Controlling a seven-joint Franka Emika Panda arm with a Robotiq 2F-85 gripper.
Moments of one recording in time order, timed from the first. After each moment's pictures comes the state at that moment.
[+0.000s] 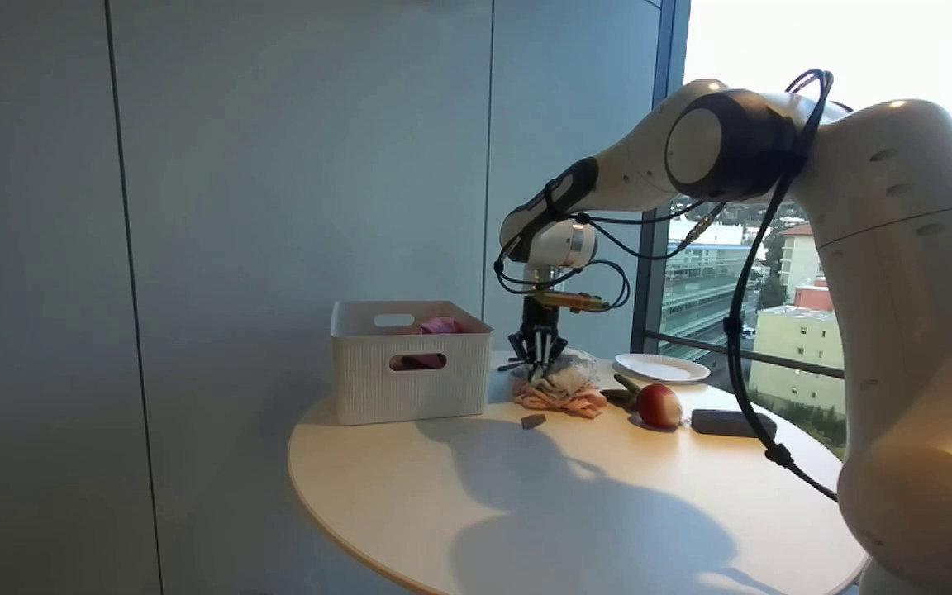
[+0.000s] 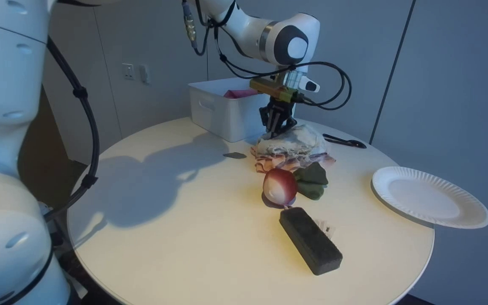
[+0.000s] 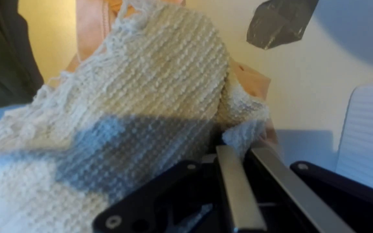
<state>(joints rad) -0.23 0.36 -0.15 -1.67 0.16 1.89 -0.10</state>
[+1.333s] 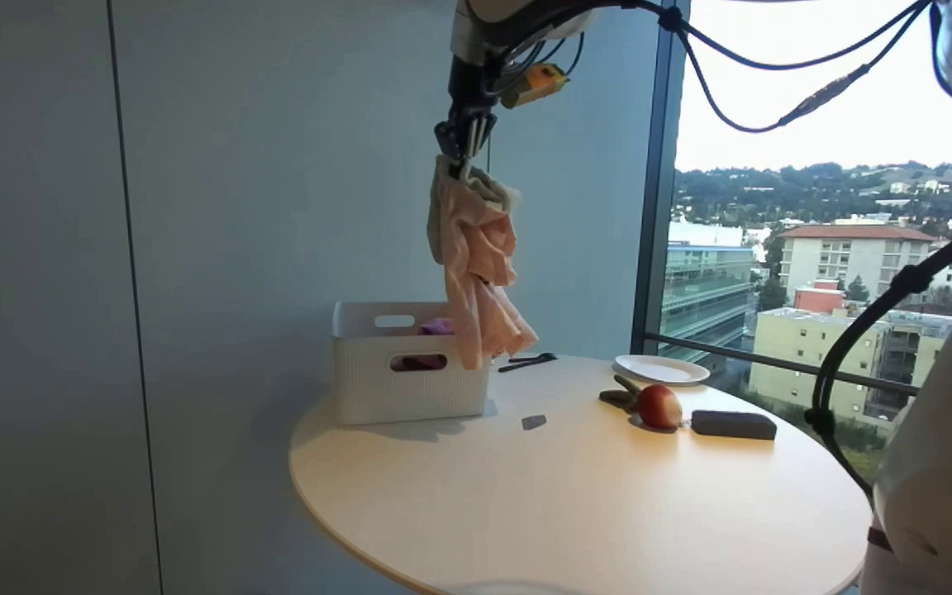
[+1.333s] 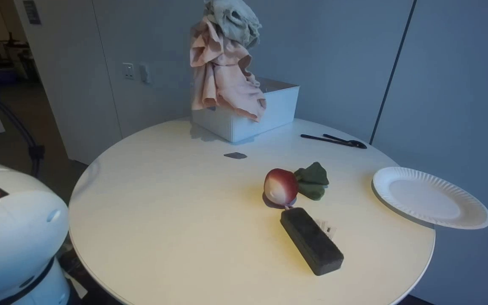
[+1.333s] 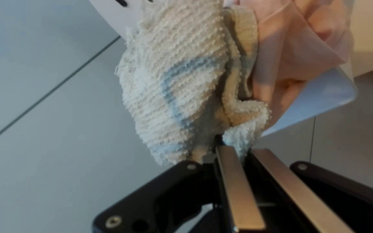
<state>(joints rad) 0.02 -0.23 0.12 -1.68 -0.37 2.02 -0.09</state>
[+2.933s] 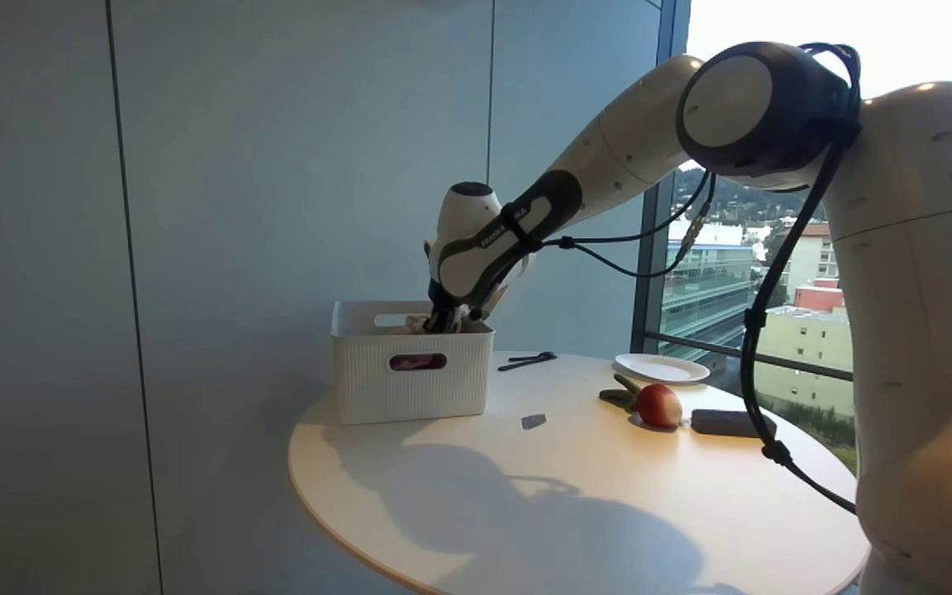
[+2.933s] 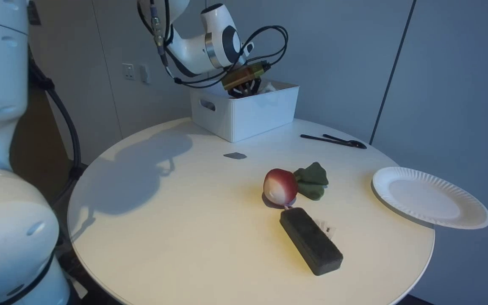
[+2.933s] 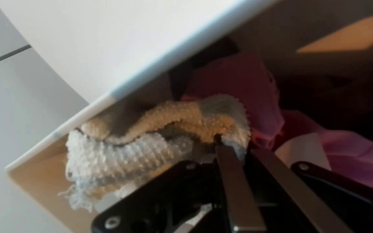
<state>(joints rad) -0.12 0.29 0.07 -1.83 -0.40 2.65 -0.29</state>
